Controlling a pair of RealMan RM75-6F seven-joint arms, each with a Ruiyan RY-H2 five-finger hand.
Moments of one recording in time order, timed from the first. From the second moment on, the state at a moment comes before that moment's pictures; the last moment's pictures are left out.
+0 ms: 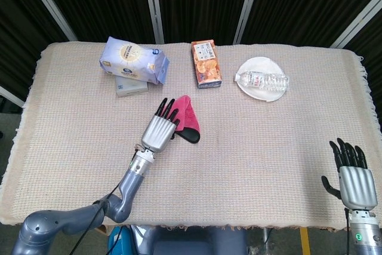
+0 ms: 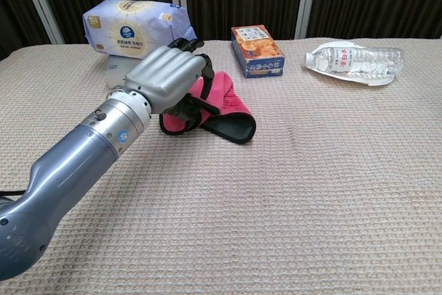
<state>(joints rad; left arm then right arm) -0.84 -2.03 -0.26 -0.97 1.37 1.19 0.54 0.07 -1.17 0.08 -1.61 -1.43 1.45 -0.15</state>
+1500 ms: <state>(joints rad) -1.36 -1.95 -0.77 -1.35 0.95 1.11 0.94 0.15 -1.17 0.13 -1.69 -1.33 1.34 -0.14</state>
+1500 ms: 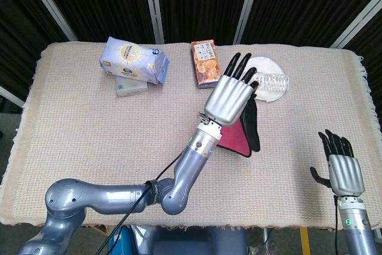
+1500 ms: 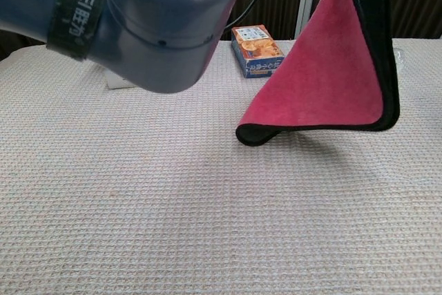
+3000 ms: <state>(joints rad) -1.26 -1.57 -0.48 -1.43 0.86 0.95 0.65 0.23 -1.23 0.14 -1.76 -1.29 1.30 -0.23</state>
